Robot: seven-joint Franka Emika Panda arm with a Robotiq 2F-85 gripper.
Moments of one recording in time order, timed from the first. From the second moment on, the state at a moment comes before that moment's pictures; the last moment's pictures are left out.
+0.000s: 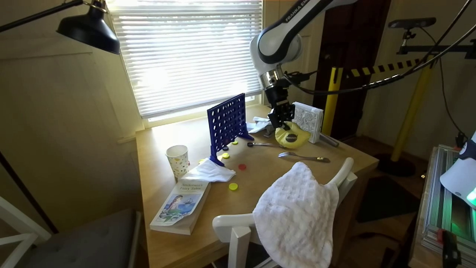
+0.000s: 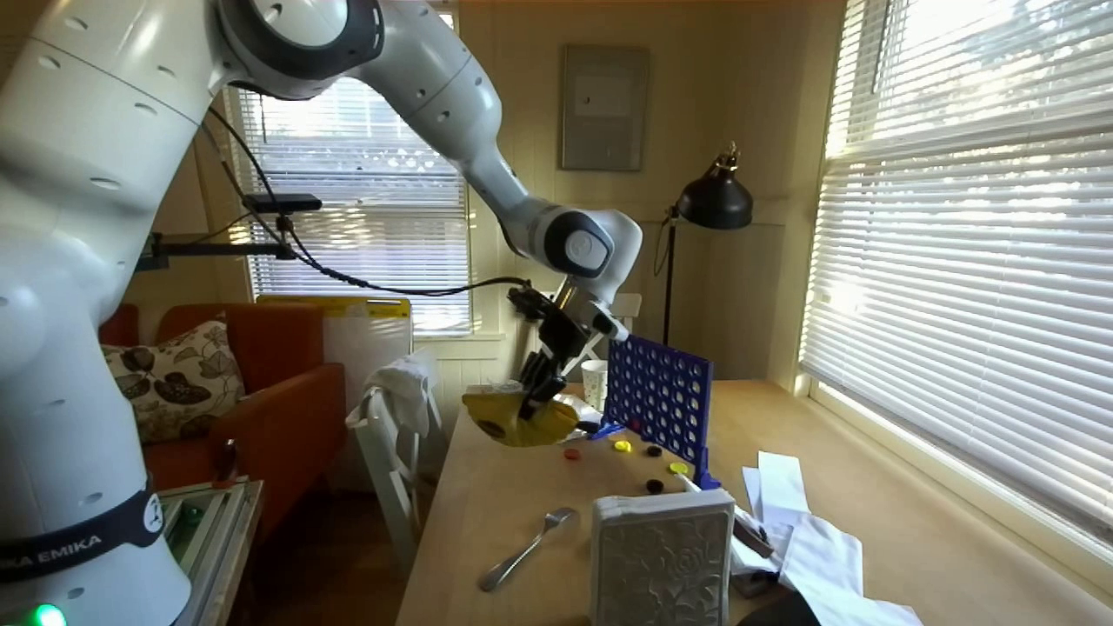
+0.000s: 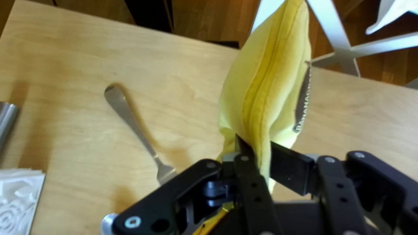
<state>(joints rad) 0.16 0.49 0.04 -1.83 0.11 1.87 0.25</state>
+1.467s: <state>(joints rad) -0.04 0.61 -0.09 -1.55 0.12 2.50 0.33</state>
